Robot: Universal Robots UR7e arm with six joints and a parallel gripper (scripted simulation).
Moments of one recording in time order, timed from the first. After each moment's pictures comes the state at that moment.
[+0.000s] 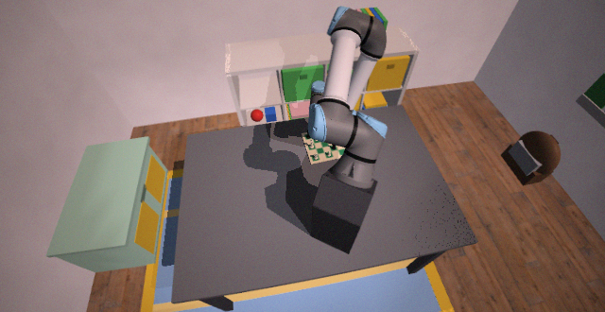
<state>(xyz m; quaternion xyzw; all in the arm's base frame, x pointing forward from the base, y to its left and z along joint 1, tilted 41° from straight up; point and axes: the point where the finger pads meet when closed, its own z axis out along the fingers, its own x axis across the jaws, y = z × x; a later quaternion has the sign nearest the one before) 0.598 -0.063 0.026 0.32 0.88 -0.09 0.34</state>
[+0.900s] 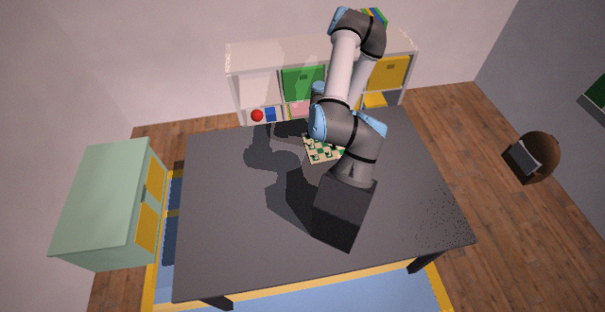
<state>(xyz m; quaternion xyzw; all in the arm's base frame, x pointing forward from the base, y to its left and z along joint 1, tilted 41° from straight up) 0.598 -0.063 0.026 0.32 0.88 -0.09 0.34</state>
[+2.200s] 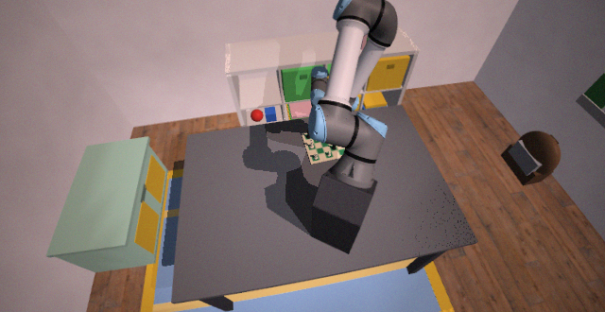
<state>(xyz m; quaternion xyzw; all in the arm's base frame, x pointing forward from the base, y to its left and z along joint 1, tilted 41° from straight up) 0.552 -0.031 0.091 0.32 0.88 -0.09 0.34</state>
